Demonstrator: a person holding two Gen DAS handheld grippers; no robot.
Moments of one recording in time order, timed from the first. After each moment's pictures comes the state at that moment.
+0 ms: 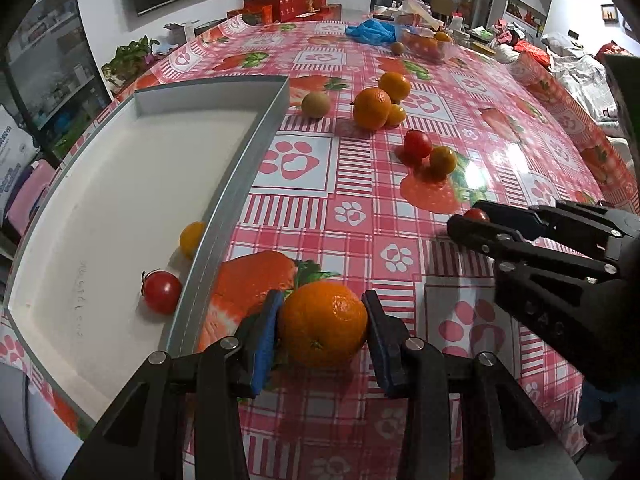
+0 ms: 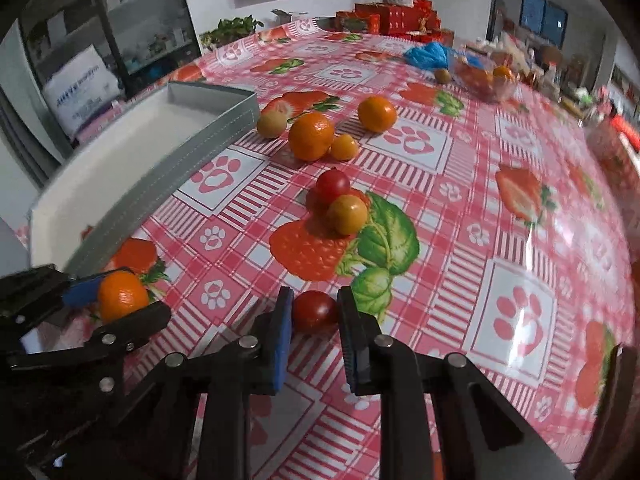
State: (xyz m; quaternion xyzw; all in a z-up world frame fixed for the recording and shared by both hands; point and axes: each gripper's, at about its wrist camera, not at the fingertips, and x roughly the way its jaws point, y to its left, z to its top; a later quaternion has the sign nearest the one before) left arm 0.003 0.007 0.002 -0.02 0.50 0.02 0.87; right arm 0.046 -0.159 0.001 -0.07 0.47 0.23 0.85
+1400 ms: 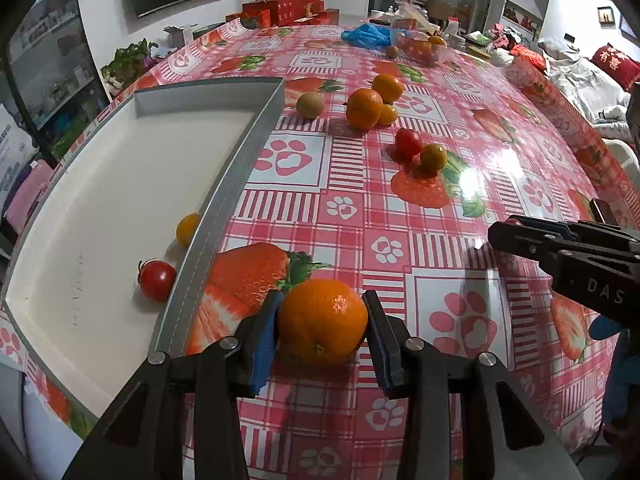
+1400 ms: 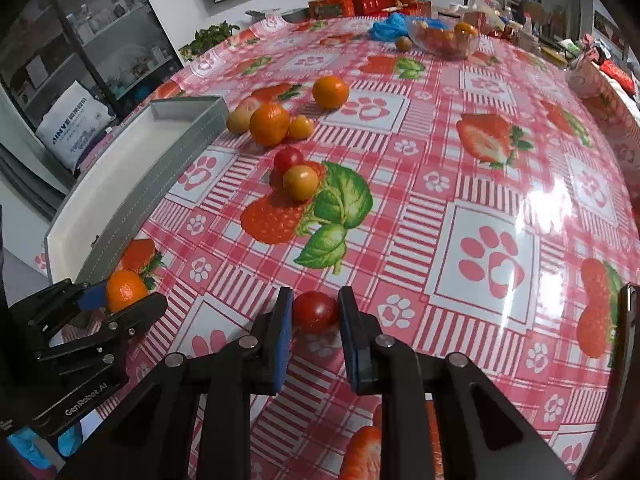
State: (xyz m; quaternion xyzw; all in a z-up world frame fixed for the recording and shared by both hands) left arm -0.006 0.003 0.002 -0.02 0.49 0.01 0.87; right arm 0.042 -0.195 0.001 -0.01 0.50 0.21 0.84
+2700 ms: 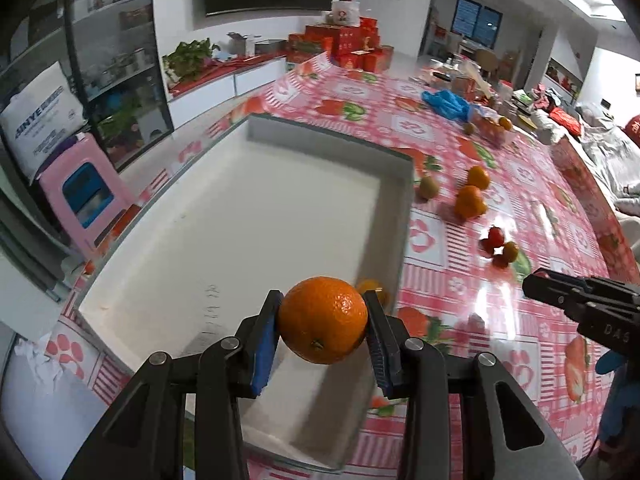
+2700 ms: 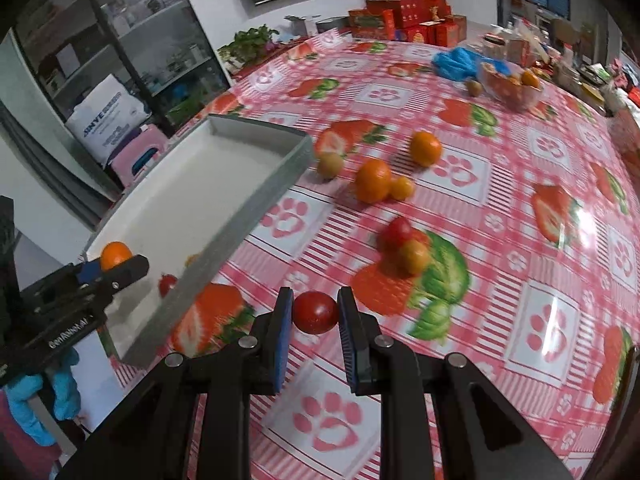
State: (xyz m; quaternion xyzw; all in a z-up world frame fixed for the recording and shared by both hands) left arm -0.014 0.114 0.044 -0.09 0.44 0.08 0.89; right arm 0.052 -0.121 0.043 -0.02 0.48 0.27 0.83
